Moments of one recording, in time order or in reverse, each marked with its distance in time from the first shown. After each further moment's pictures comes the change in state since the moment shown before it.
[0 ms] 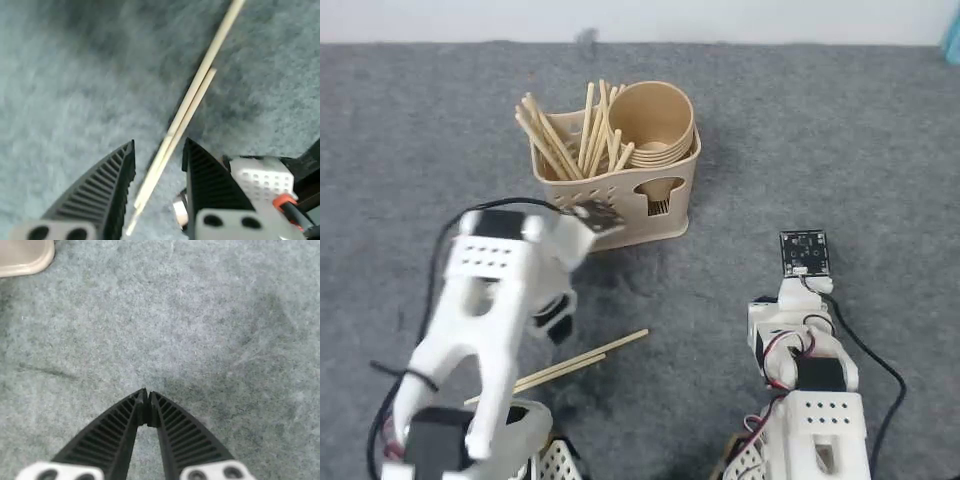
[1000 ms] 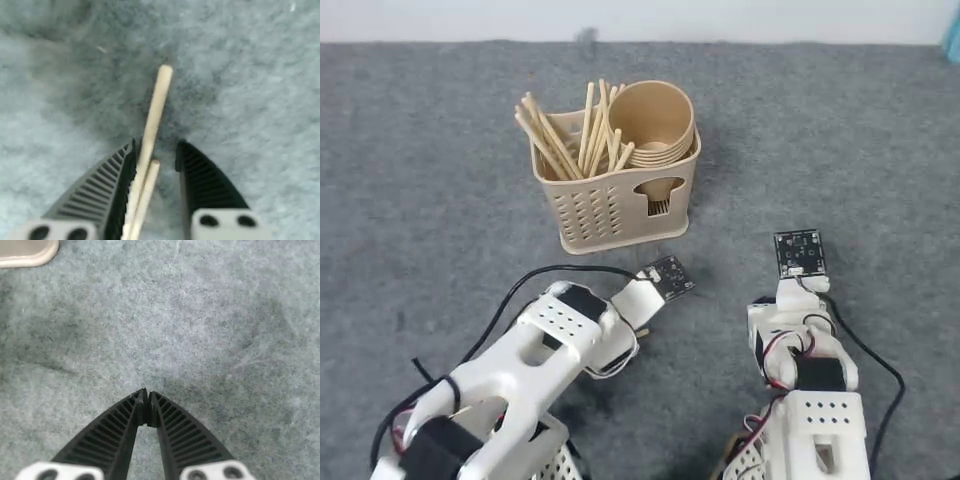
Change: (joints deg) left arm 24.0 -4.8 26.2 -32.5 18.2; right arm 0.0 0.0 0.0 0.0 3.0
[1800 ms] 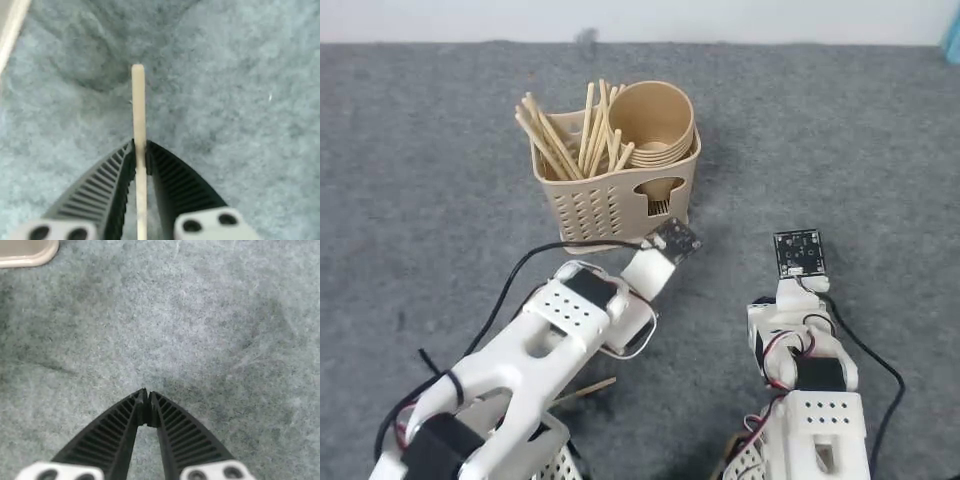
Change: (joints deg) left arm 0.9 0.1 -10.3 1.6 10.5; right arm 0.0 0.0 0.0 0.0 0.0
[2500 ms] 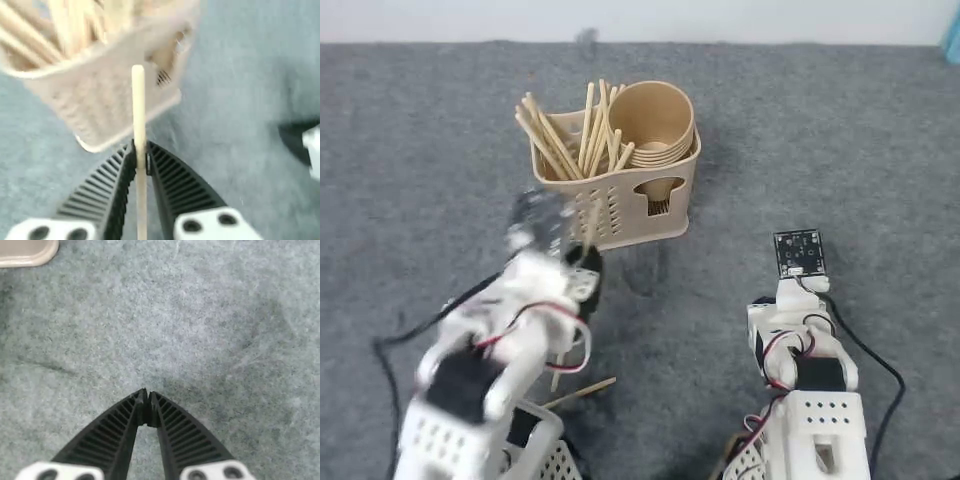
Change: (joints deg) left arm -11.8 -52.5 -1.8 11.3 12.3; right arm 0.0 0.0 0.0 0.0 0.0
